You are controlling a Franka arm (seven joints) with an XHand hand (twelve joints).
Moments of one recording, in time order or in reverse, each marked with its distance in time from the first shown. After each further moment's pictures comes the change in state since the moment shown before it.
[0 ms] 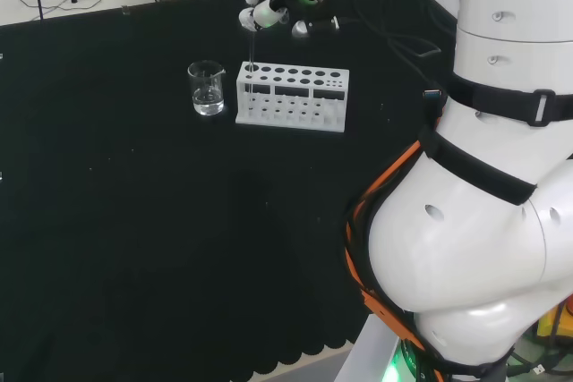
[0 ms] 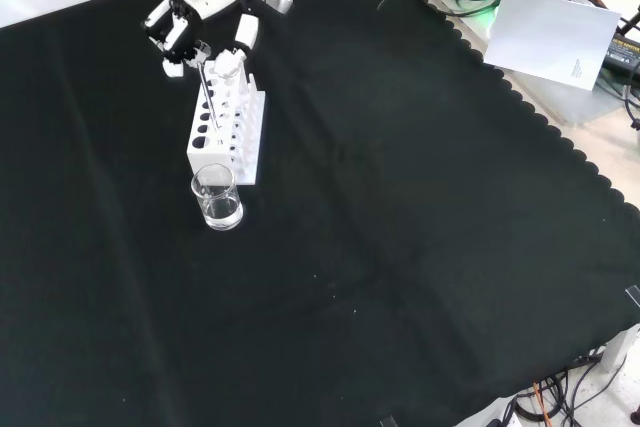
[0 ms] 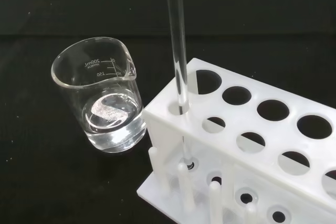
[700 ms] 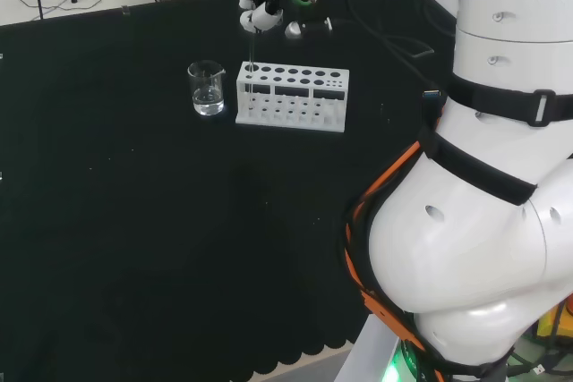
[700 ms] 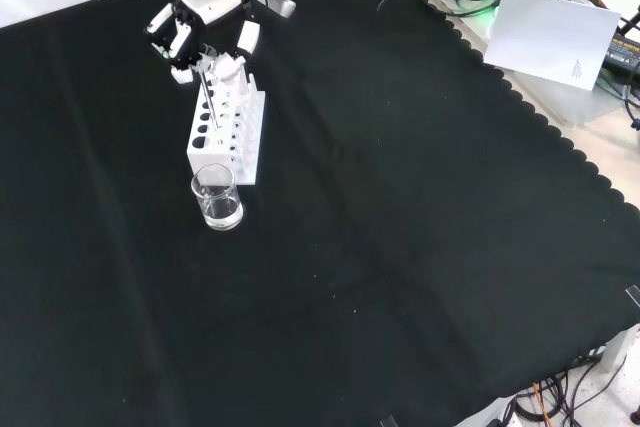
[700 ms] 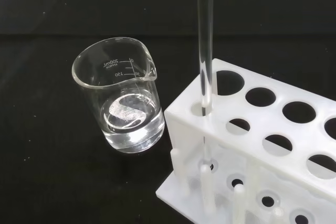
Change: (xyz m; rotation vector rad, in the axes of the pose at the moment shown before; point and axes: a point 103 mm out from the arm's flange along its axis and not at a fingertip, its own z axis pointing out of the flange) arm 0.013 0.003 0.001 -0.001 0.008 -0.023
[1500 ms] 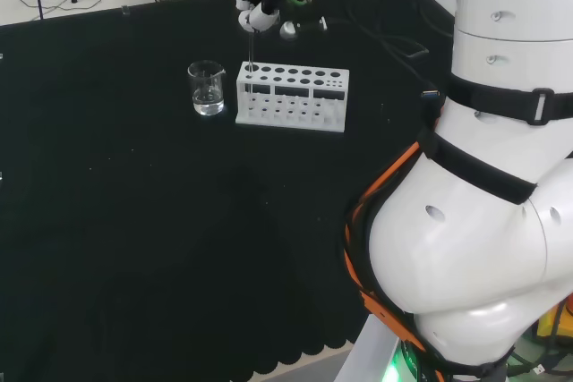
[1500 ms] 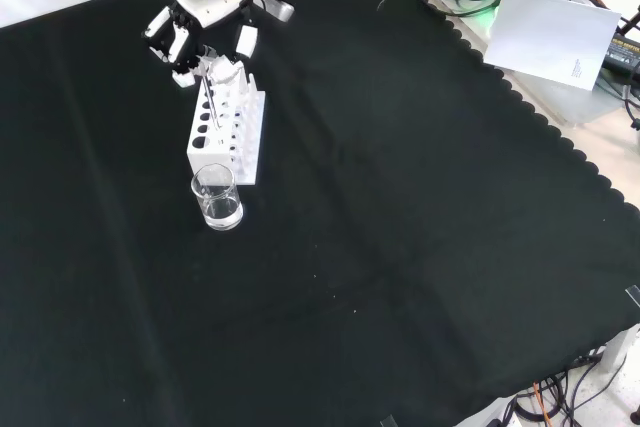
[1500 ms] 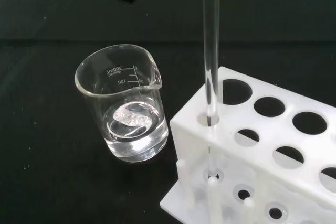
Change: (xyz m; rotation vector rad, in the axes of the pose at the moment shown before) arm 0.006 0.007 0.001 -0.012 -0.007 0.002
